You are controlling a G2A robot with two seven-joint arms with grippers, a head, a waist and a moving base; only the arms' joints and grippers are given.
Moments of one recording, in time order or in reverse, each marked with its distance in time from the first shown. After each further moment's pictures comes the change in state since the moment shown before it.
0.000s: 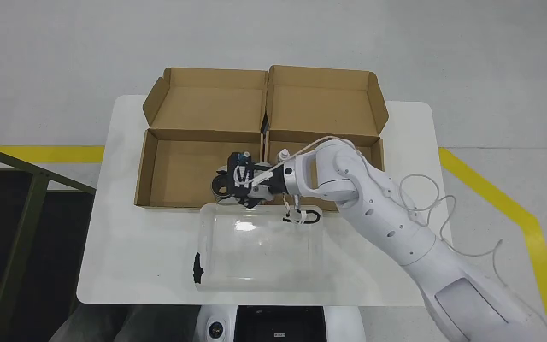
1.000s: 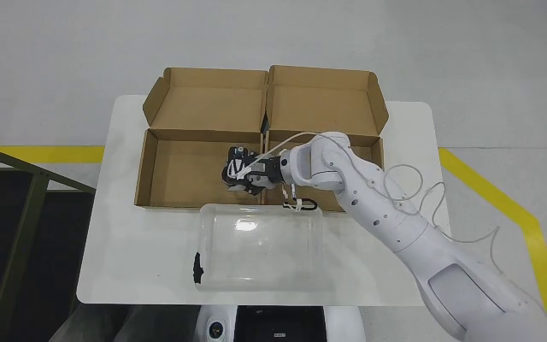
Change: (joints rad) left arm 0.000 0.000 0.000 0.000 0.000 0.000 0.000; right arm 0.080 -0.039 -0.067 0.159 -0.176 0.023 -0.050
